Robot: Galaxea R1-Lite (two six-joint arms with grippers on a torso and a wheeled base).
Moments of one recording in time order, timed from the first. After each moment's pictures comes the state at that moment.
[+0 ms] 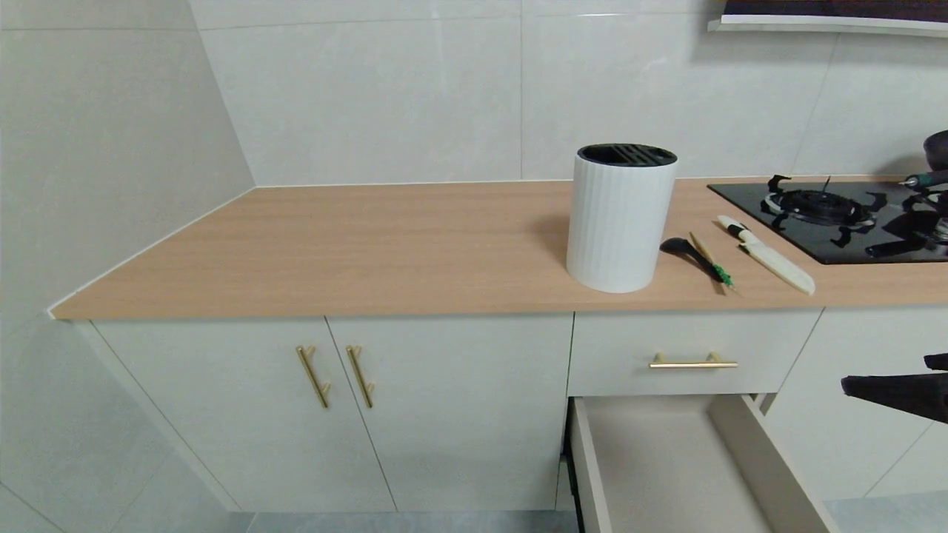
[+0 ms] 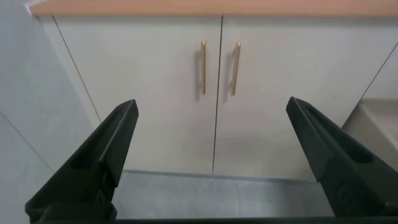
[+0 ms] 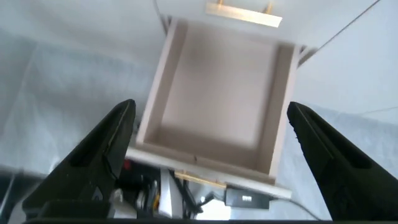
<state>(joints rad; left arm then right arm) 0.00 0.00 0.00 0.00 0.06 -0.01 0.31 1.13 -1.01 0.53 -0.06 0.04</state>
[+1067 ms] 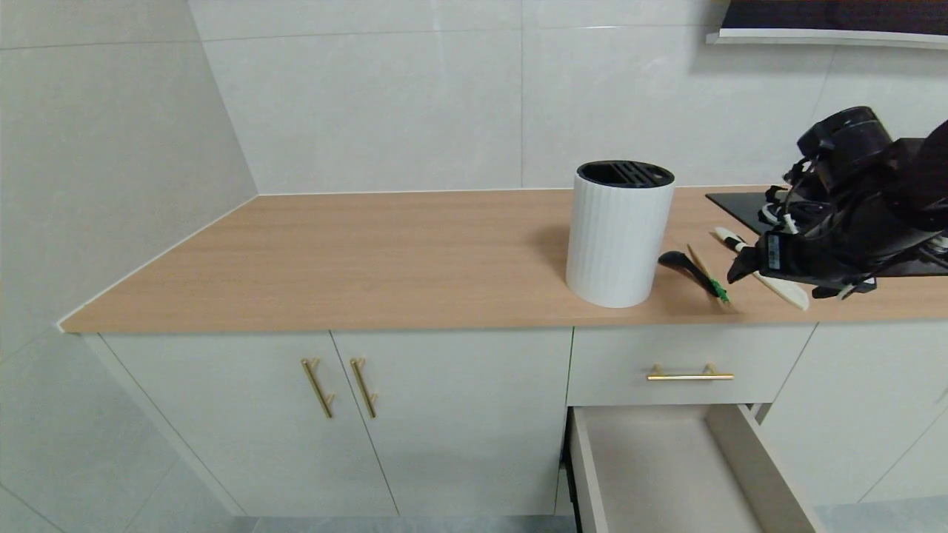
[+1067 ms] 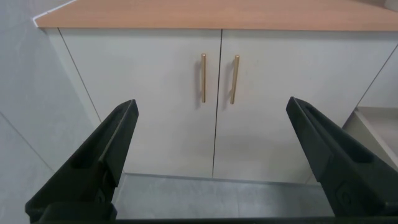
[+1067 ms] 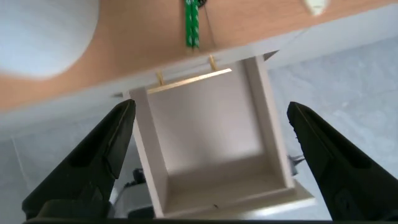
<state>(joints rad) 0.00 0.00 0.00 0.00 0.06 -0.01 0.16 1.87 -1.68 0.68 -0.23 0.36</state>
